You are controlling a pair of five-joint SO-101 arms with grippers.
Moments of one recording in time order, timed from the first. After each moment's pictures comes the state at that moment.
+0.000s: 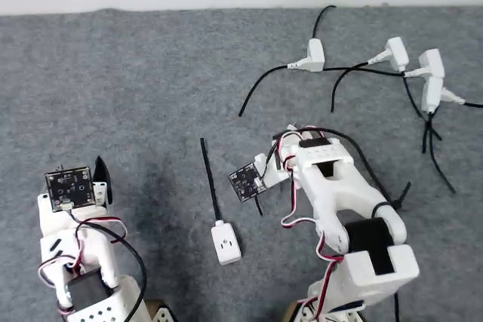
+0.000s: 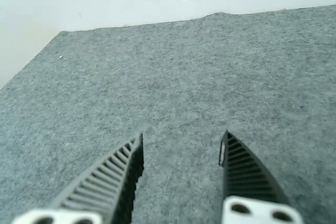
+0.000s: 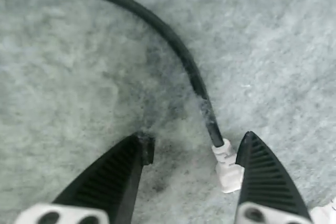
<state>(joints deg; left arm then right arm) -28.5 -103.3 93.6 44.3 -8.0 -13.2 8.3 36.4 34.4 107.1</state>
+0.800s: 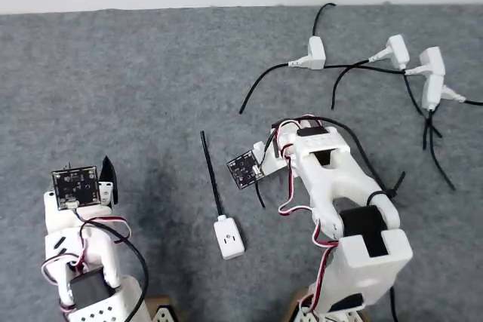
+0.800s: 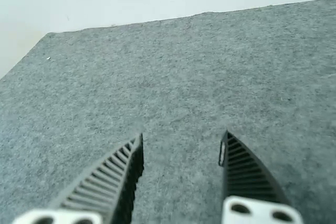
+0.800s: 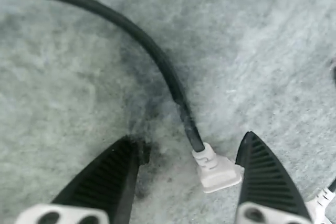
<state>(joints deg) -26.2 -103.3 94.4 44.3 -8.0 -13.2 13.1 28.3 36.0 106.8</state>
